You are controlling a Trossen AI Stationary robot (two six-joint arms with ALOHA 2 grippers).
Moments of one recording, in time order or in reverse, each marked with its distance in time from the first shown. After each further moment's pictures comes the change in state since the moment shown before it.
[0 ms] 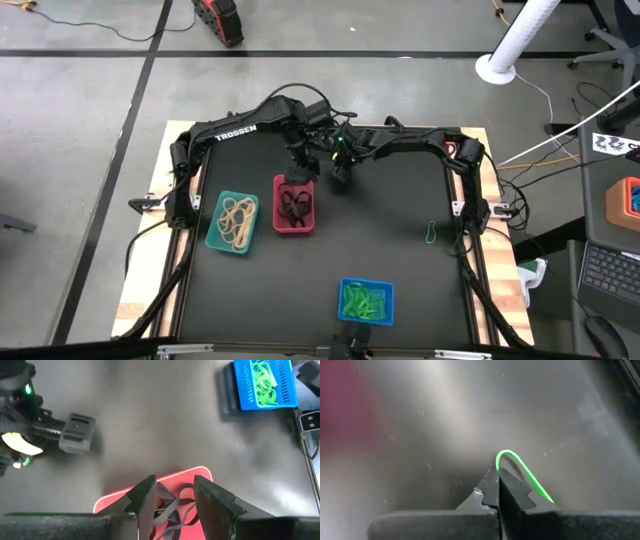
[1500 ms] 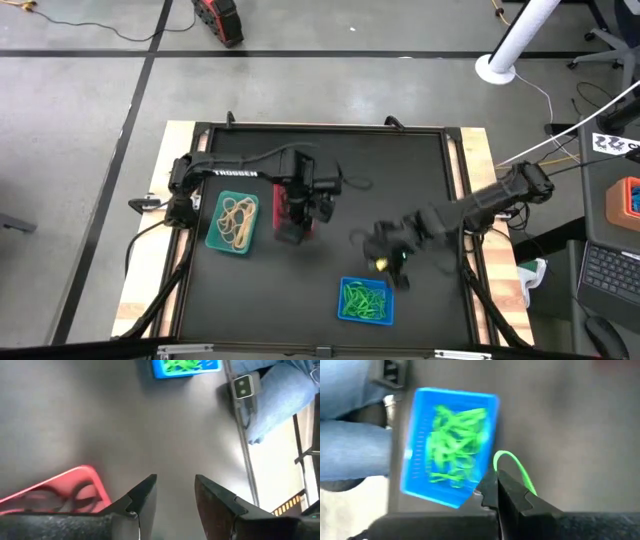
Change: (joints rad) left arm -0.368 0.000 -0.001 -0.099 0.000 -0.228; right arm 0.897 -0.523 -0.005 -0.622 -0.131 0.496
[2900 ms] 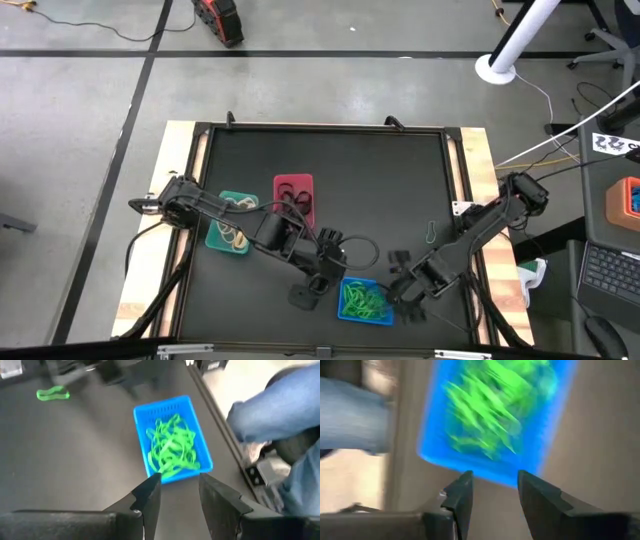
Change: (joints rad) left arm -0.377 0.000 0.000 0.493 -0.458 -0.268; right arm 0.306 0.118 -0.004 -0.029 0.156 0.188
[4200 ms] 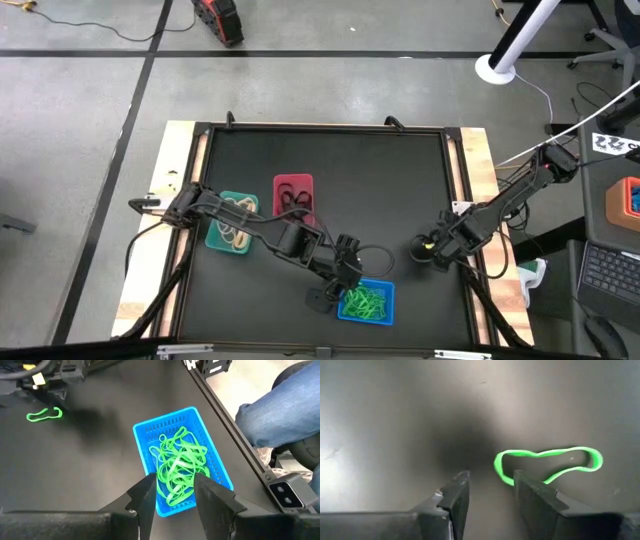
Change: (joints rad) left arm 0.019 0.119 0.001 0.162 -0.007 0.110; right arm -0.008 -0.615 -0.831 0.003 0.130 0.446
